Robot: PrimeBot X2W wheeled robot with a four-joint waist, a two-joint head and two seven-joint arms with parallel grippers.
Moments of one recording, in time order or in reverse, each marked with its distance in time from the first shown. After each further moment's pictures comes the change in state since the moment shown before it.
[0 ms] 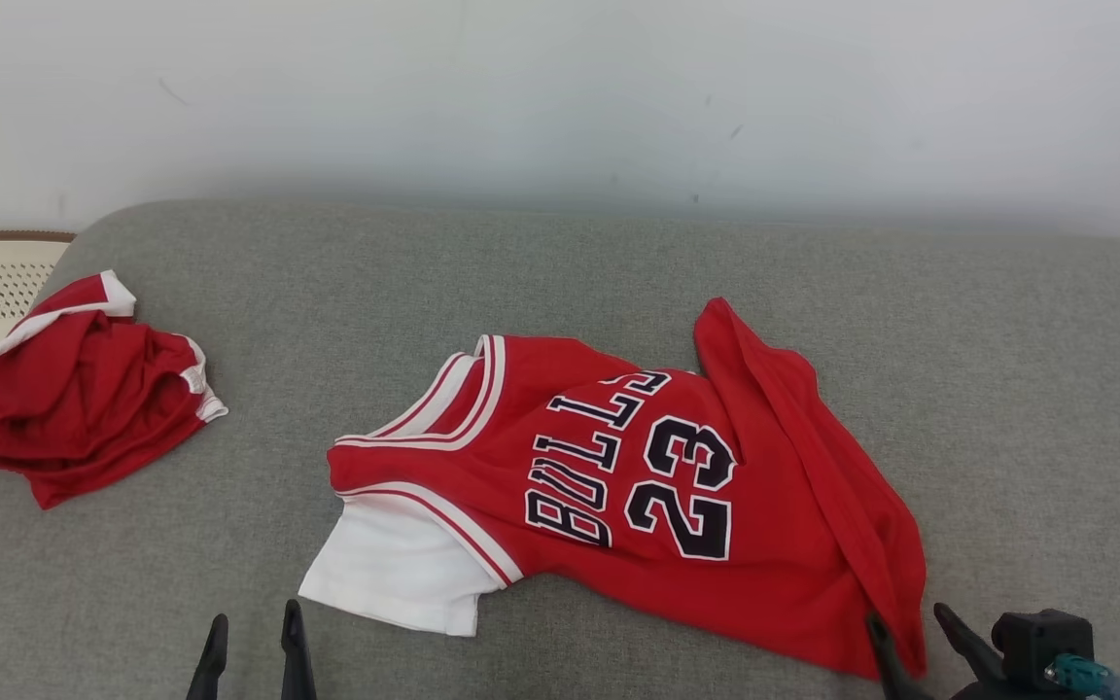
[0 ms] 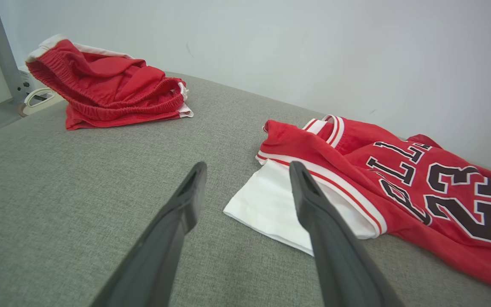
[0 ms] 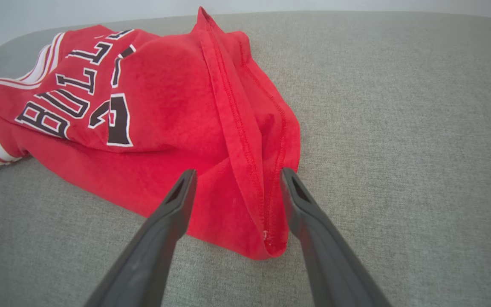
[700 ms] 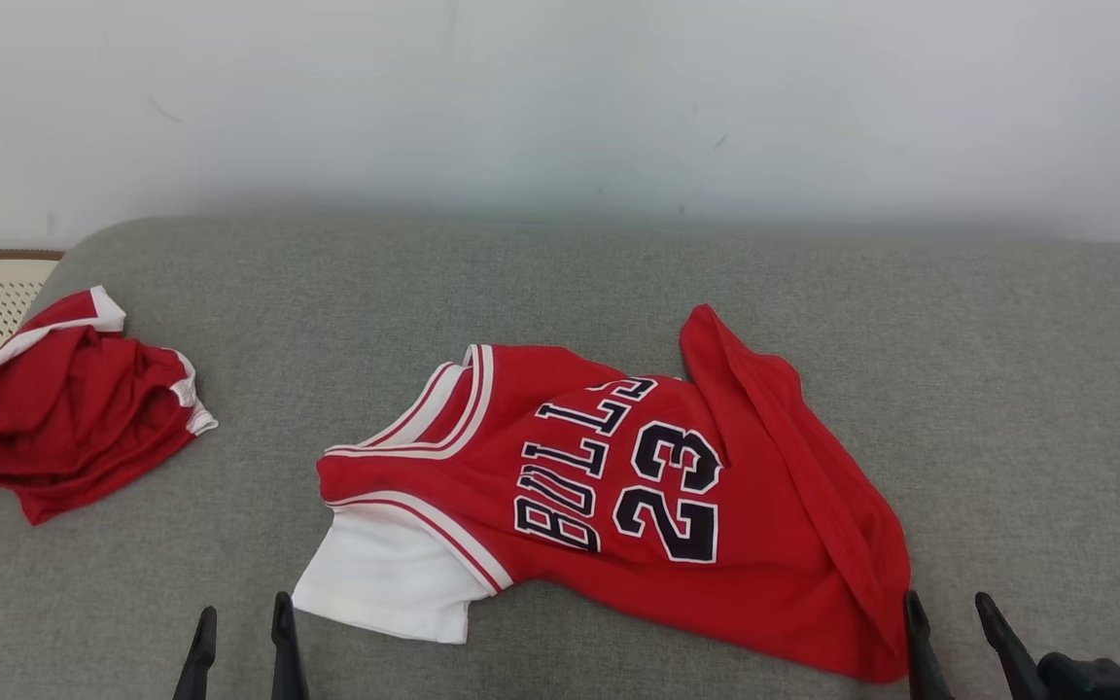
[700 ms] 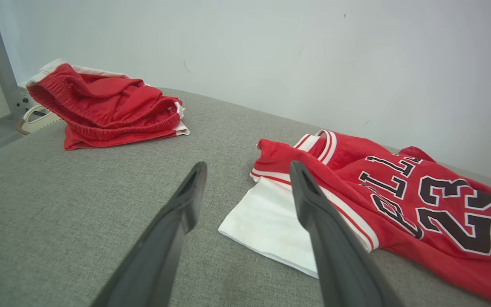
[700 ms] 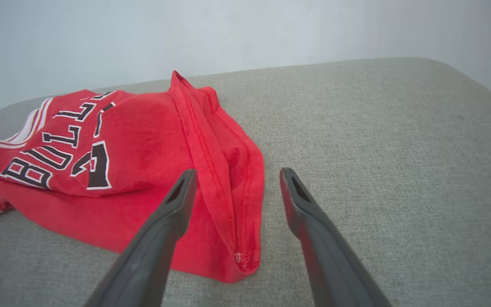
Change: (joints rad) left arm 0.008 0.000 0.010 -0.040 0.012 0.009 0.000; right arm 0.011 0.075 -0.077 0.110 -0.046 0.000 -0.309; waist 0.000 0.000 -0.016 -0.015
